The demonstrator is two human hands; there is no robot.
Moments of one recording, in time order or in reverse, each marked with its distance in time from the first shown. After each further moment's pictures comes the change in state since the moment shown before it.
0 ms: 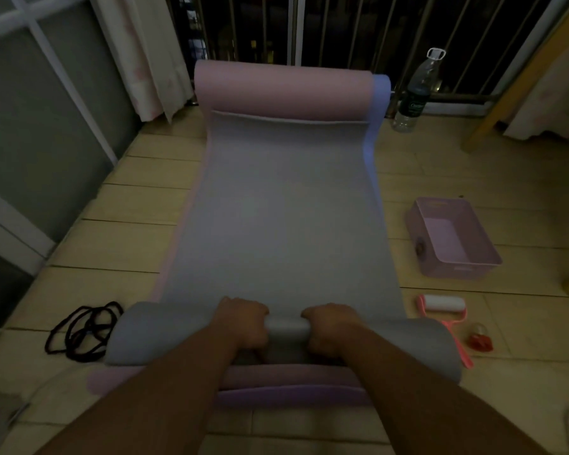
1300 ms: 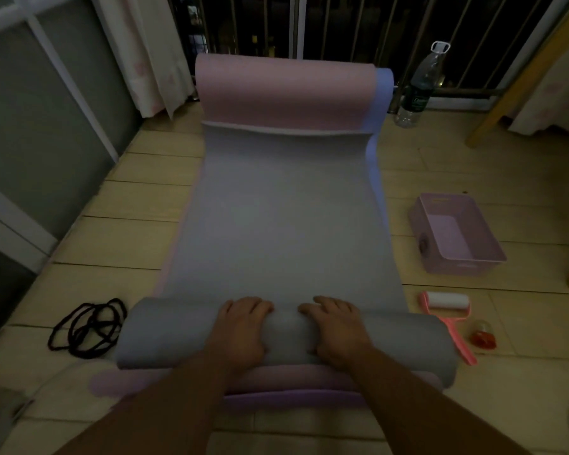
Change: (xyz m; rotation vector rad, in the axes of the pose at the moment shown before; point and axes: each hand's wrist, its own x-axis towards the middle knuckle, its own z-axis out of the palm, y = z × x) left_hand -0.017 -0.004 0.043 -0.169 0.319 0.079; right_hand -0.002 0.014 0.041 0.037 0.234 -0.037
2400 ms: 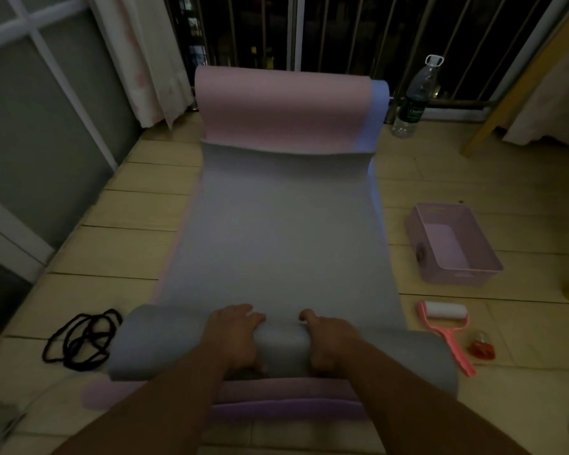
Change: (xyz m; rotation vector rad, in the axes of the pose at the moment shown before) left_hand 0.010 -0.004 -0.023 0.096 -0.204 -0.086; right_hand 0.013 -0.007 -0.020 0.074 -0.285 0.077
